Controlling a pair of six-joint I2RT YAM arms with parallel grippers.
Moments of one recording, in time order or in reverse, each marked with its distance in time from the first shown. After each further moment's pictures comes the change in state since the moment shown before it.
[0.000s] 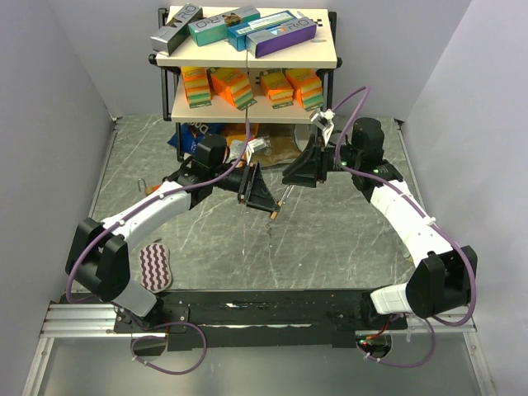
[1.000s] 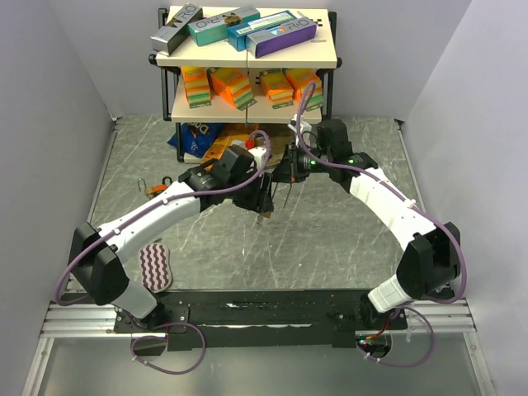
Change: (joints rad) left arm -0.189 -0.003 0.190 -0.603 -1.044 0.399; right arm 0.161 0.148 0.145 -0.368 0.532 0.013
